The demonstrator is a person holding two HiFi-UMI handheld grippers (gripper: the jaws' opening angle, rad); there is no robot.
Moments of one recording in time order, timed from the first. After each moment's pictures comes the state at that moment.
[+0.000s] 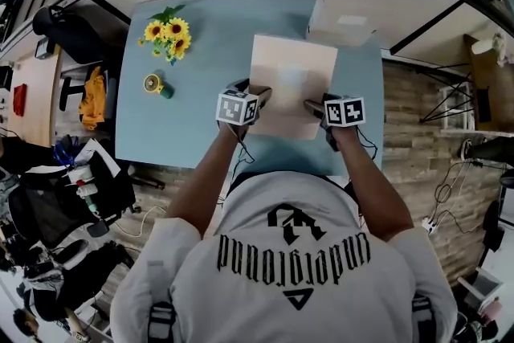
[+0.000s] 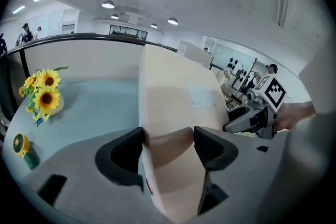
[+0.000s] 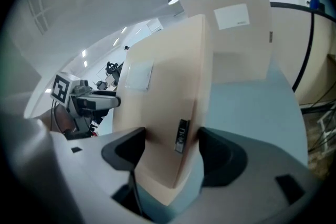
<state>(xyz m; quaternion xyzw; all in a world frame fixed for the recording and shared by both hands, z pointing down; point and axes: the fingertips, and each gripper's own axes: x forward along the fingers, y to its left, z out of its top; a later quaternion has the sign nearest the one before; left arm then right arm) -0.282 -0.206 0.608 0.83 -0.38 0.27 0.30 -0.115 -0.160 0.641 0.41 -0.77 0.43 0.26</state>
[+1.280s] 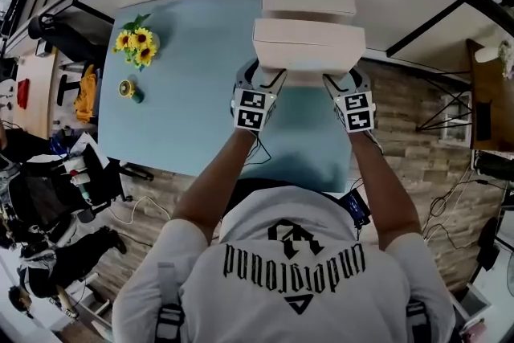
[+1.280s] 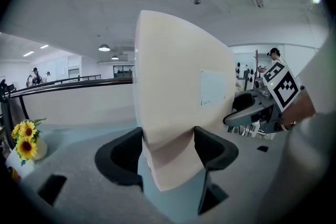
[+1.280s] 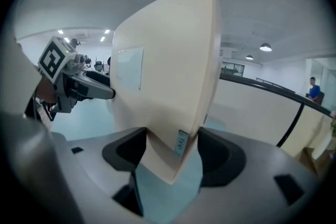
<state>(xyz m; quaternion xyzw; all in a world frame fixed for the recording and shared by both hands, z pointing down) -0.070 -0.290 0.563 0.85 -0.47 0.20 0.11 0.102 -0.280 0.583 0.48 -0.83 0.11 0.27</state>
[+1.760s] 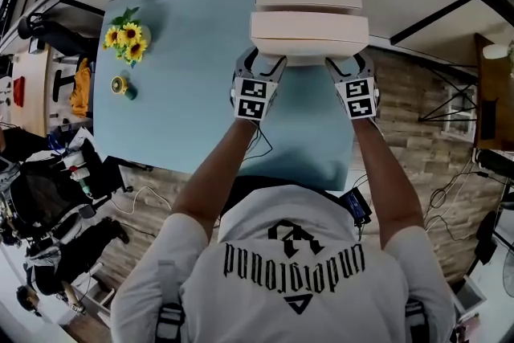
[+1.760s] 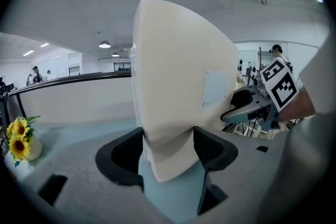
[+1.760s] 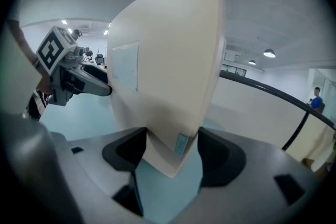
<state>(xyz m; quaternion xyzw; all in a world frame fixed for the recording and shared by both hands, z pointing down) -0.063 -0.328 0.596 0.85 -0.47 0.21 0.13 0.108 -0.329 0.608 0.48 -0.83 0.08 0.29</state>
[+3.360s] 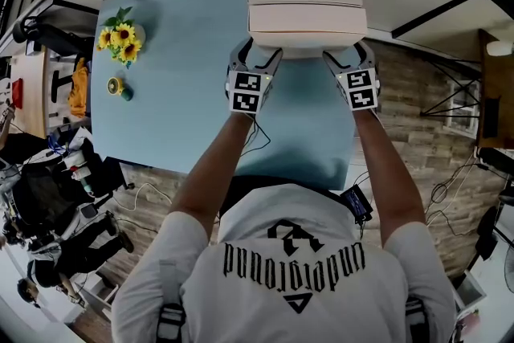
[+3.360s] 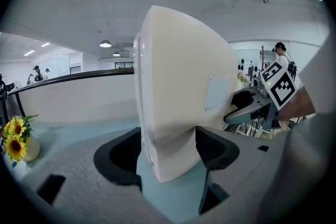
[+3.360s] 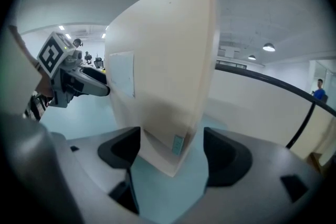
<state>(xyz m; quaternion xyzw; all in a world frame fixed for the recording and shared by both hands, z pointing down) -0.065 -0.352 0.611 0.84 -0.47 0.22 0.13 0.117 -0.354 0.629 0.47 -0.83 0.10 0.28</state>
